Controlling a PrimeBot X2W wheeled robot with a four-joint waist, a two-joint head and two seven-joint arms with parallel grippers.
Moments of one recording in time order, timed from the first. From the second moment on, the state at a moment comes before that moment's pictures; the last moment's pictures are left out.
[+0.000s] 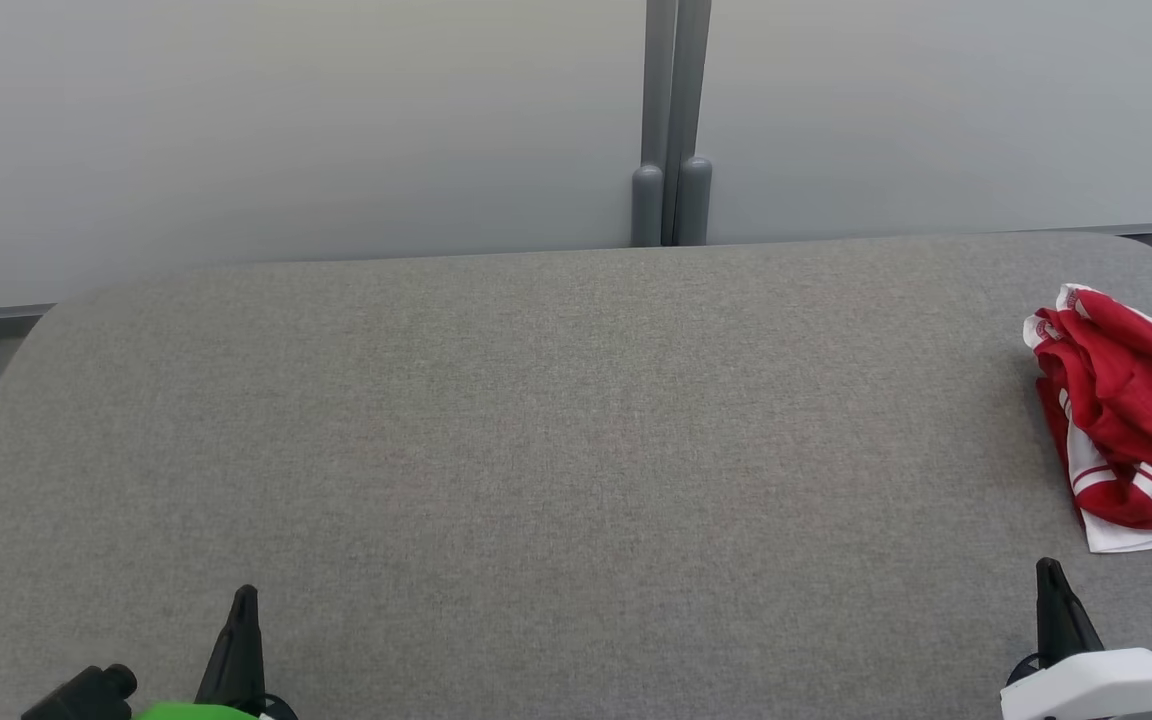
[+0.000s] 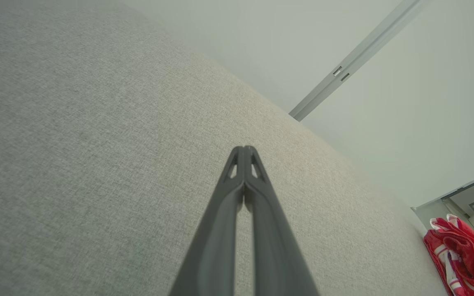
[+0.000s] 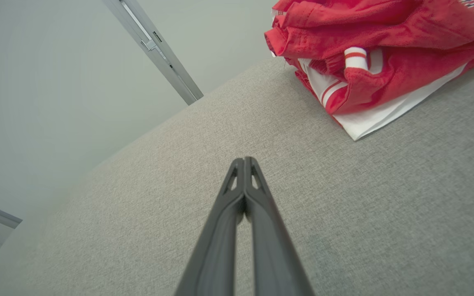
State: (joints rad) left arm 0.09 0.11 -0.04 0.27 -0.79 -0.13 -0.13; right arm 0.07 -0.03 -0.20 0.28 0.53 0.13 -0.12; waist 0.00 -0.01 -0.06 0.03
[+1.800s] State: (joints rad) left arm -0.04 0.07 0.05 0.26 -1.33 -0.13 0.02; right arm -0.05 -0.04 -0.15 0.27 1.23 0.13 0.03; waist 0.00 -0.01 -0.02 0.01
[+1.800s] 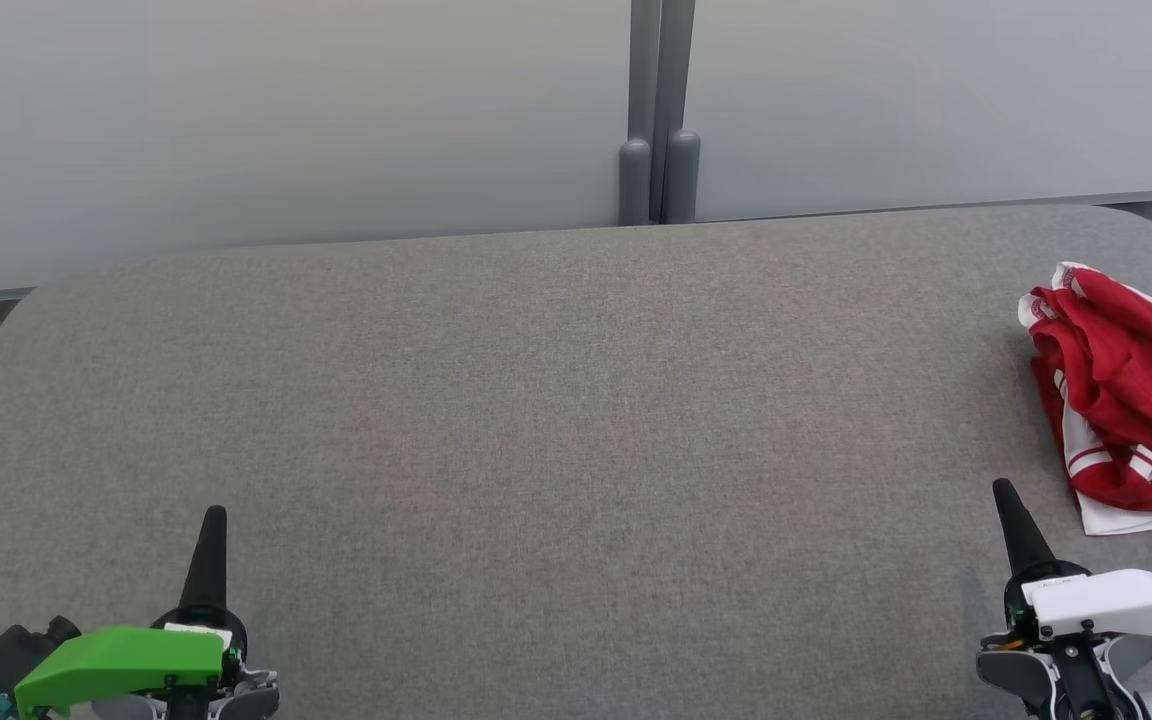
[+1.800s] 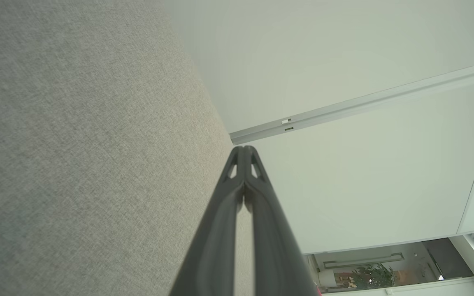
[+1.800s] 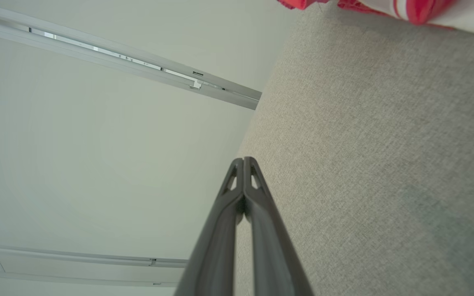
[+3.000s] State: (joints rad) left arm -0.10 0.06 0.10 0.25 -1.58 -0.13 0.10; right arm -0.11 -0.05 -0.12 0.26 1.56 0.13 0.11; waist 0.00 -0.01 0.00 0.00
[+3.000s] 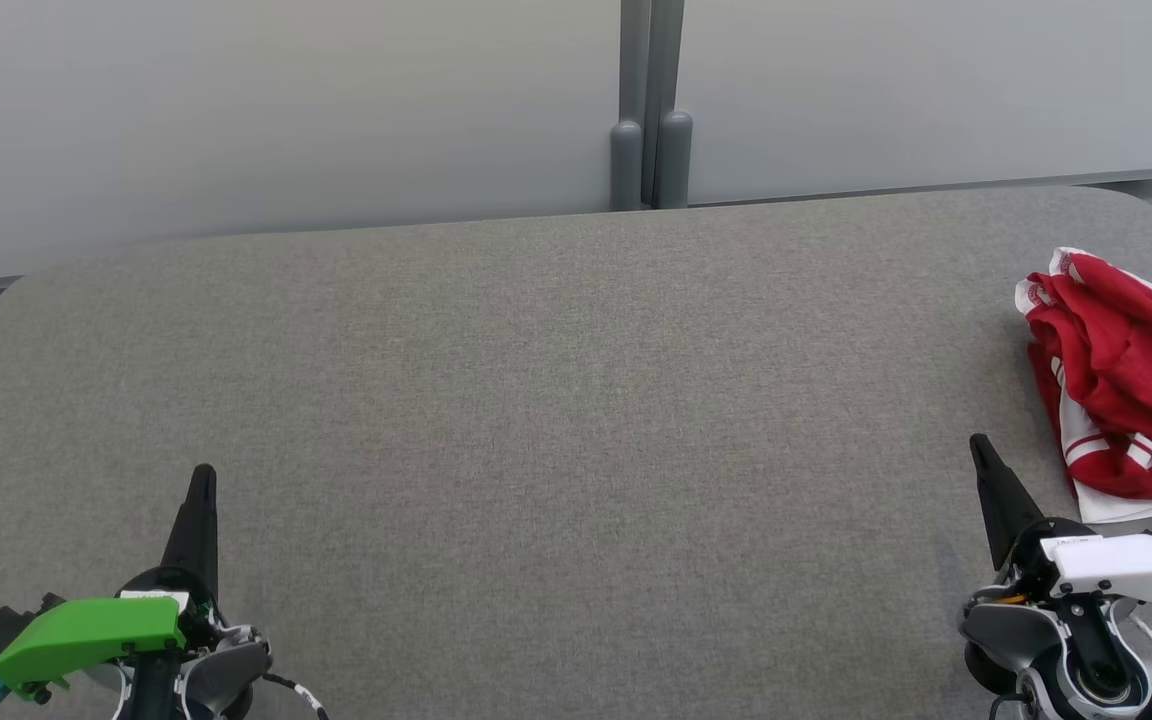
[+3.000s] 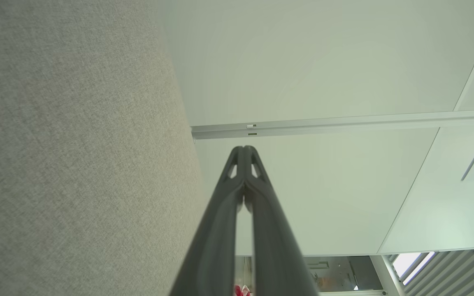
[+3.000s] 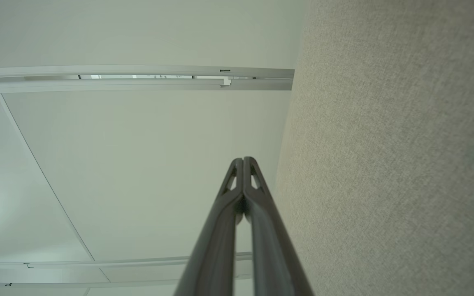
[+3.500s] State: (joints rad) left arm -0.11 0.05 0.11 0.25 -1.62 -0.13 0.11; right arm -0.12 -0.05 -0.12 0.26 1.61 0.13 0.12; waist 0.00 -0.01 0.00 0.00
